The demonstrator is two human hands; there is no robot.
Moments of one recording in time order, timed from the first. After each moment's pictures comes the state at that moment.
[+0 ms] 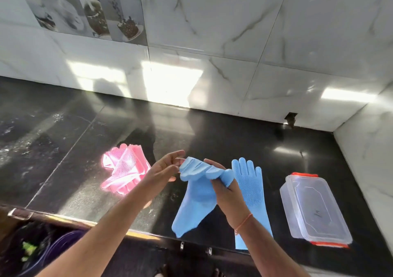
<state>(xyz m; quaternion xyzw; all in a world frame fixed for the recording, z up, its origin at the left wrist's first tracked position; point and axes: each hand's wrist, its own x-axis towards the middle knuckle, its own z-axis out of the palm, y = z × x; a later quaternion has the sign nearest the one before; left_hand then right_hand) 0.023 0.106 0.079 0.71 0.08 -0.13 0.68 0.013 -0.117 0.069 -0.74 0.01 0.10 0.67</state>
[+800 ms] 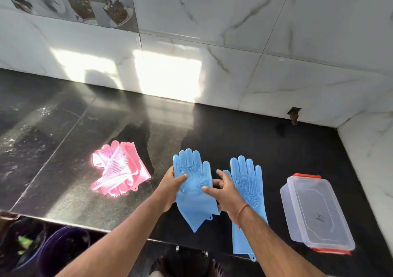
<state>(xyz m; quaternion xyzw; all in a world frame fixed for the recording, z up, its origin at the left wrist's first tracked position) 0.058 0.063 -0.030 0.55 0.23 -0.18 0.78 0.056 -0.139 0.016 -0.71 0.16 0.28 0.62</state>
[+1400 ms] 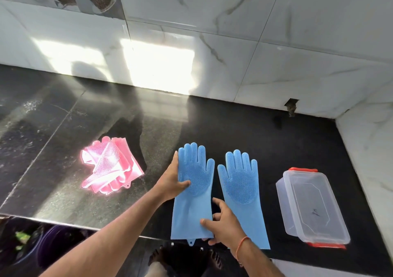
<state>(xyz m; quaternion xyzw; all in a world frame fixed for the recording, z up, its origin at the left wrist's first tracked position) 0.075 0.056 -0.050 0.83 0.07 -0.20 0.51 -0.013 -0.165 -0.016 -0.75 0.19 0.35 0.53</state>
